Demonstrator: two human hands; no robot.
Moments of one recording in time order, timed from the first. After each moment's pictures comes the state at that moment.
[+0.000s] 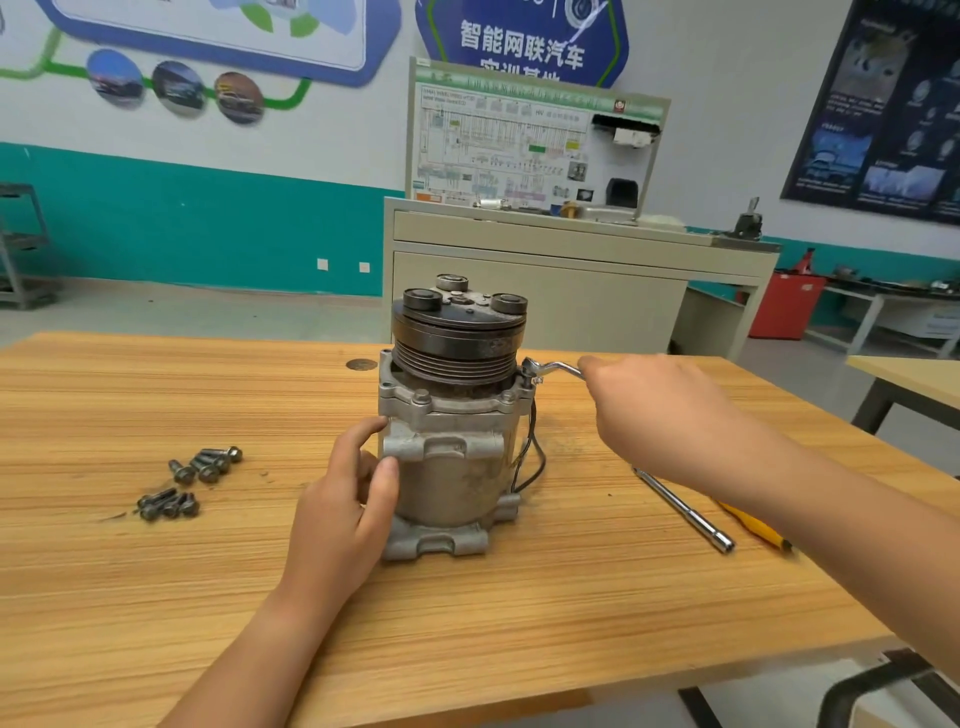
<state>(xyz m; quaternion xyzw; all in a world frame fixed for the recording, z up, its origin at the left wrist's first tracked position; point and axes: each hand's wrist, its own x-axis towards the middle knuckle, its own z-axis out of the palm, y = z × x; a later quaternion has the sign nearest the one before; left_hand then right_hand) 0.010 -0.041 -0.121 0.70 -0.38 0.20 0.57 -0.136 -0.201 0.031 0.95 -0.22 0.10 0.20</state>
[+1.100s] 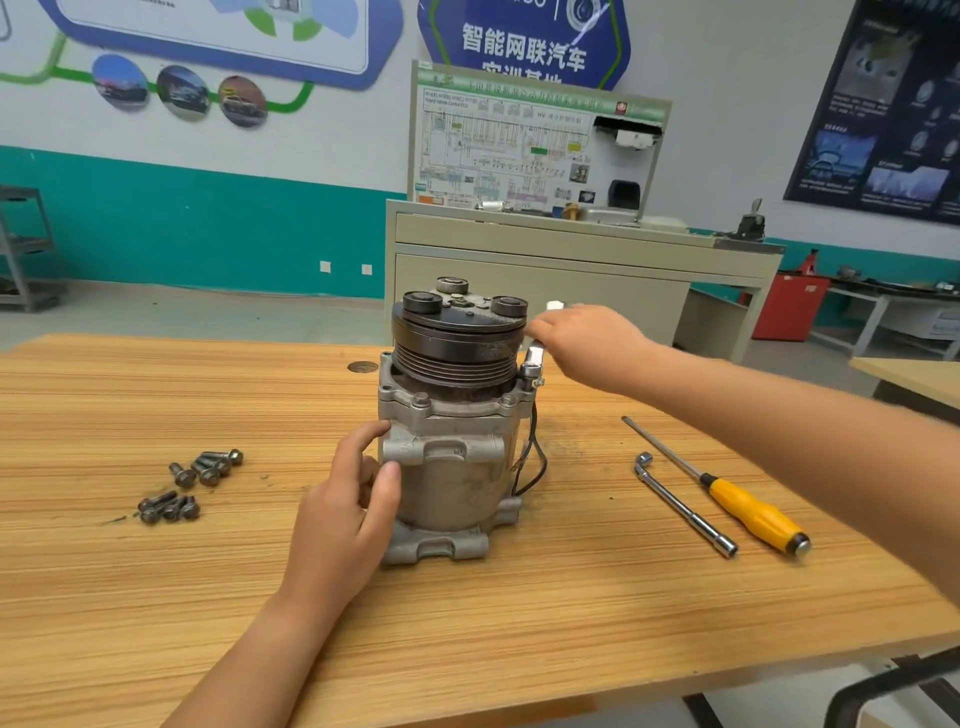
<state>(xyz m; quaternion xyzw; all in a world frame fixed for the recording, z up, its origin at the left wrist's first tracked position) 0.009 -0.041 -0.121 0.70 -0.40 0.21 0.56 -0.055 -0.273 0.031 0.95 -0.03 0.15 0.27</state>
